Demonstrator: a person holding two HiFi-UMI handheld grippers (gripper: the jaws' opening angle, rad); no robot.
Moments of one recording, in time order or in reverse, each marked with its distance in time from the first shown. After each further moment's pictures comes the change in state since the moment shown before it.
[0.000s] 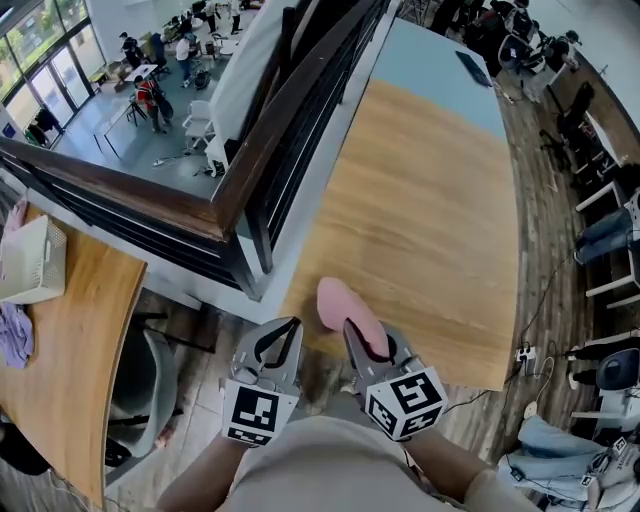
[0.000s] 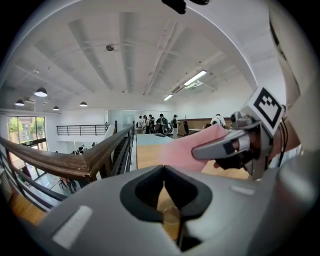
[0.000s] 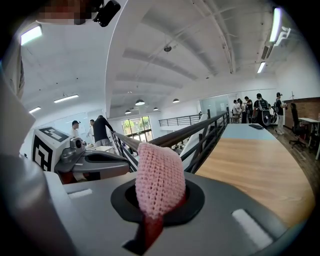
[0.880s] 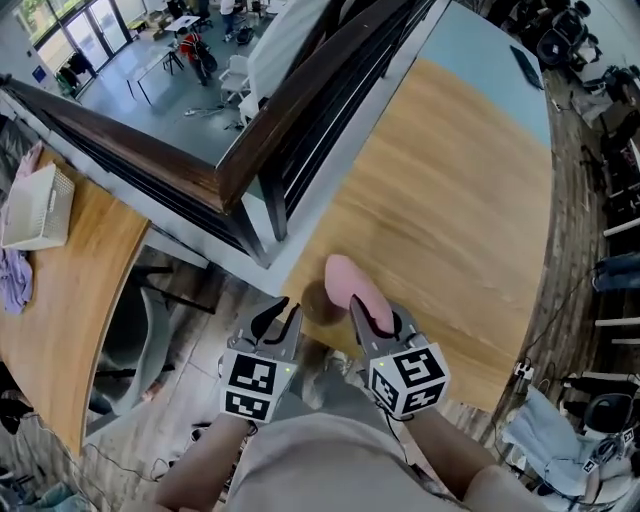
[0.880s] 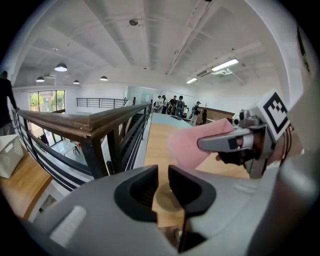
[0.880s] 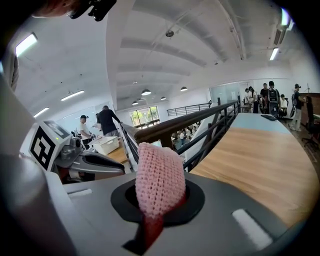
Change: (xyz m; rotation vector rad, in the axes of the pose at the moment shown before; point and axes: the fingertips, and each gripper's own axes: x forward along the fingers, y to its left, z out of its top) left arm 0.058 0.015 -0.049 -0.233 0.247 0.140; right arm 0.053 -0.062 -0.018 -0.022 0.125 0.121
